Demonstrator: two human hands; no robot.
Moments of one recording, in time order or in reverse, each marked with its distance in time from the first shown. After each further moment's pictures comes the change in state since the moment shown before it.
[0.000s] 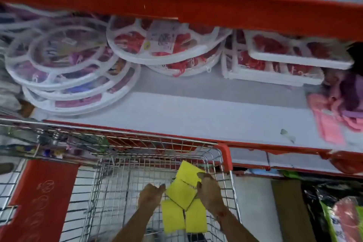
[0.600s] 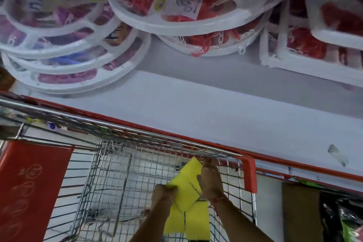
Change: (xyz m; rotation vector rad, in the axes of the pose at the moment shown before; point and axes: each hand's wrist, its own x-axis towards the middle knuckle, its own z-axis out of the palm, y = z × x) left_hand 0.054 0.007 0.065 -0.247 -0.037 -0.323; right_hand 0.091 0.013 0.041 -0.183 -0.039 -0.033
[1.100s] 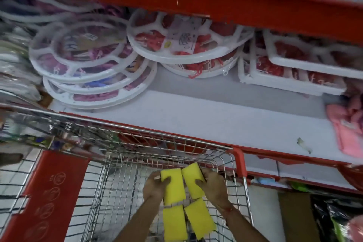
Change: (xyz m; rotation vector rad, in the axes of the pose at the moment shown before) left_hand -0.015 -0.007 -0.065 -0.450 -0.056 0.225; right_hand -0.070 -0.026 -0.041 0.354 0.067 0.035
